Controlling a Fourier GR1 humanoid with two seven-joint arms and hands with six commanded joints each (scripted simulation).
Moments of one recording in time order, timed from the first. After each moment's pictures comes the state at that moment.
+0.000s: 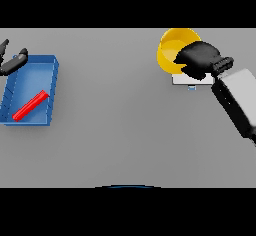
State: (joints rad) left arm -0.49 0.62 -0.06 -1.17 -0.02 -0.08 0.46; right arm -0.80 -0.55 0.48 -1.09 0.80 0.41 -0.12
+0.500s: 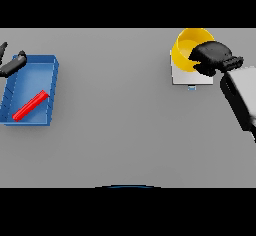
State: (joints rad) left arm -0.47 0.62 -0.07 -1.20 -0.03 -0.07 0.51; right arm -0.86 -0.52 0.44 -0.77 0.81 0.28 -0.19
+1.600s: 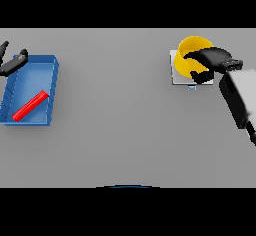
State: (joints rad) left arm -0.48 0.62 -0.07 -1.20 -0.02 -0.09 0.51; right arm -0.89 -0.48 0.40 -0.61 0.77 0.31 -0.18
